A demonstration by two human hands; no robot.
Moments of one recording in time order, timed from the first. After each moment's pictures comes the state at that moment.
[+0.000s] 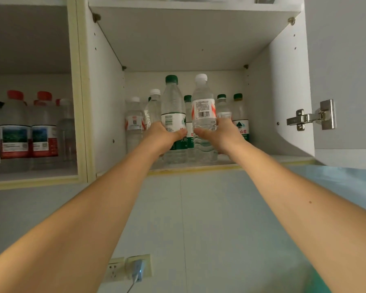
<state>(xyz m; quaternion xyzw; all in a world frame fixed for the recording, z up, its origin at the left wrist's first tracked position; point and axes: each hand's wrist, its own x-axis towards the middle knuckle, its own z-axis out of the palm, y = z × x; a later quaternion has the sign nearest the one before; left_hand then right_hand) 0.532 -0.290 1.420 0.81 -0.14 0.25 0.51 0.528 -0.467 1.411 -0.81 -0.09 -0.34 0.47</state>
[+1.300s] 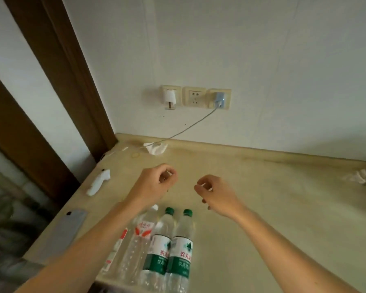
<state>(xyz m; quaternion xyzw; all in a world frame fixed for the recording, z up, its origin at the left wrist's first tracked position) 0.366 -0.033 0.943 0.91 -0.02 0.07 0.42 0.389 -0.243 0.946 -0.89 -0.09 0.14 0.41</state>
